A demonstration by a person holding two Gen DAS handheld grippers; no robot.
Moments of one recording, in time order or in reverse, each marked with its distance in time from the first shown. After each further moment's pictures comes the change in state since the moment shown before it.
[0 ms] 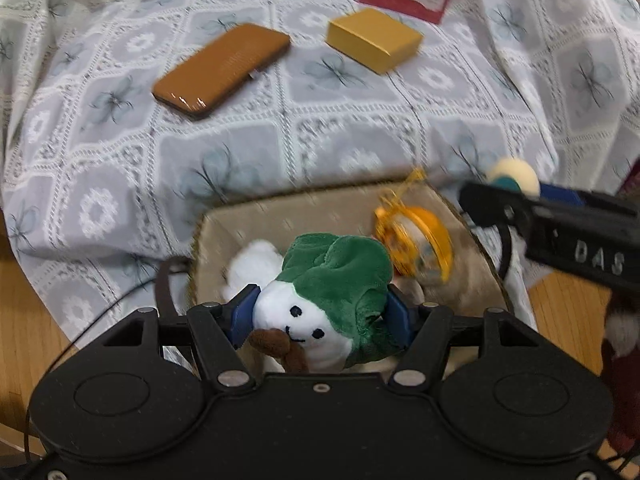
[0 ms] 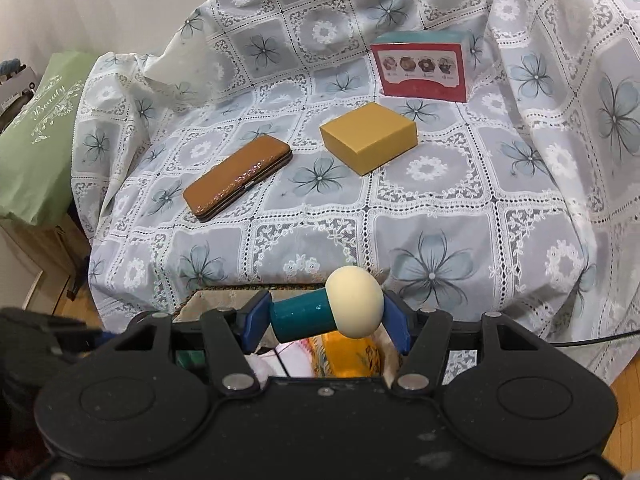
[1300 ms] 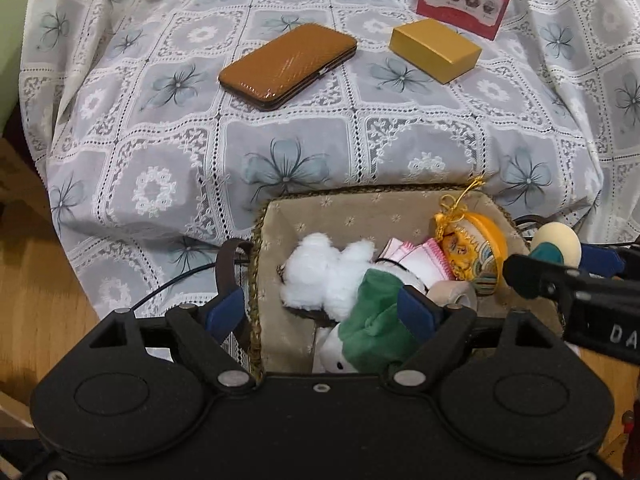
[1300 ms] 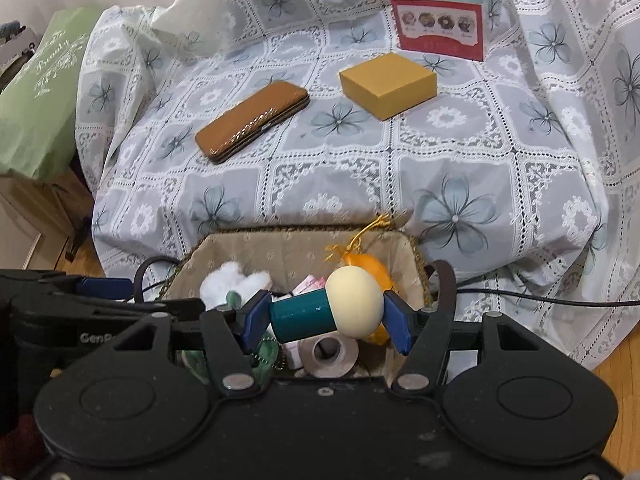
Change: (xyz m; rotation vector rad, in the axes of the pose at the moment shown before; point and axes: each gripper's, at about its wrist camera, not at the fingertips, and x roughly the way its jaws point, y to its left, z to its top) left arm -0.001 0.024 -0.018 -0.077 -0.046 0.112; right arm 0.004 0.016 -0.017 -0.044 0.138 -0.004
